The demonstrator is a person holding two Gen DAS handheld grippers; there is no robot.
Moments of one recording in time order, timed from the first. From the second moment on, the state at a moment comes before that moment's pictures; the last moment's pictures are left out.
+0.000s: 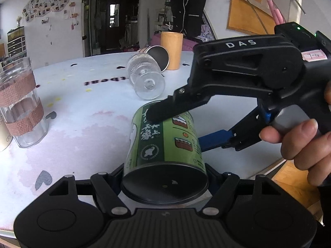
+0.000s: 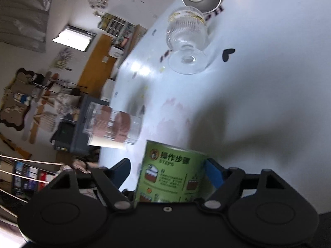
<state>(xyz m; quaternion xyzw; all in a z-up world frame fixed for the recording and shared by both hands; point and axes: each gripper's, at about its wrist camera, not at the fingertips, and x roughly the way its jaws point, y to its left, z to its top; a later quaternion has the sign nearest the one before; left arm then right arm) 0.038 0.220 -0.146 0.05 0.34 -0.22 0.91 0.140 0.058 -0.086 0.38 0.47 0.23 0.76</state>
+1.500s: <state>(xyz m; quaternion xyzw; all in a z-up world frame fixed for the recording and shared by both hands) 0.013 0.318 -0.148 -0.02 0.30 -0.09 0.95 0.115 0.175 -0.057 -0.09 0.26 0.26 0.93</state>
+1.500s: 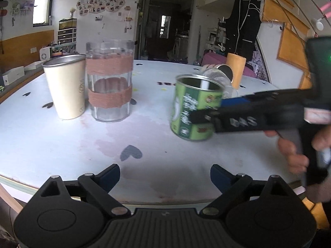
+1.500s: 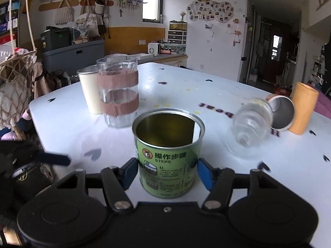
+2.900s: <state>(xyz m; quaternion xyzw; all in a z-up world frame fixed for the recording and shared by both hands) -0.030 0.296 -0.074 0.00 0.19 -0.03 0.98 0.040 0.083 -0.001 -0.01 0.17 0.16 0.97</state>
